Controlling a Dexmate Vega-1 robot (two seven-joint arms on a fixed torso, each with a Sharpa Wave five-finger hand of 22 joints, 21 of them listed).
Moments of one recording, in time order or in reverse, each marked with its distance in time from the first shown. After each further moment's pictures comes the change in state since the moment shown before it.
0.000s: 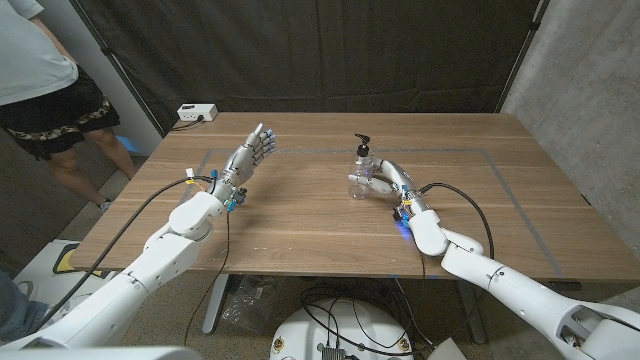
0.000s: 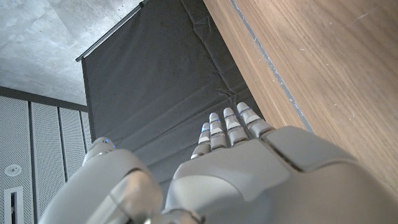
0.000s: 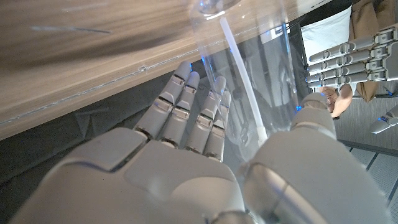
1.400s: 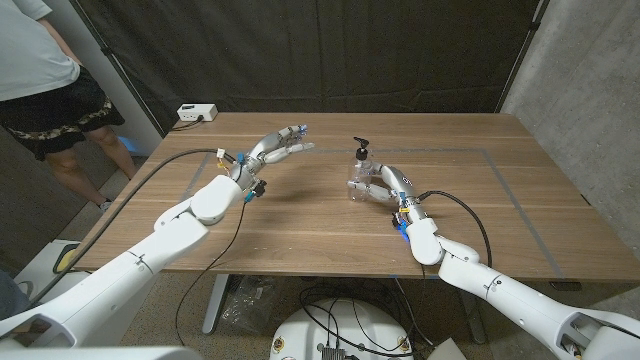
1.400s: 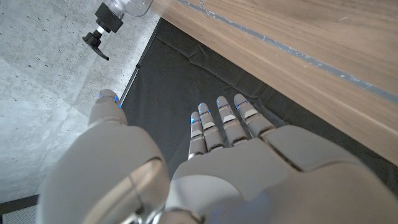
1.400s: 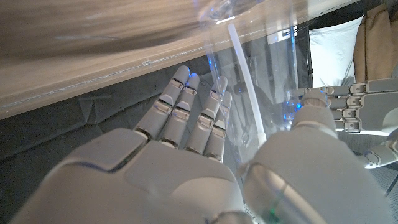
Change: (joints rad) left arm -0.097 0.061 0.119 -0.152 0.451 0.120 0.167; left_hand 0.336 0.014 0.055 -0.163 -0.023 0.258 -0.111 0.057 0.005 0.256 -0.162 0.048 0.008 0.277 -0.060 0.047 0.005 0.176 0.003 0.019 0.013; right arm -0.012 0.006 -0.042 0.008 -0.095 -0.073 -0.090; right_hand 0.023 -0.023 0.029 -0.004 -0.001 0.009 -0.006 -0.016 0.000 0.024 -0.020 -0.029 0.000 -0.007 0.000 -0.017 0.000 -0.058 0.000 -0.016 0.000
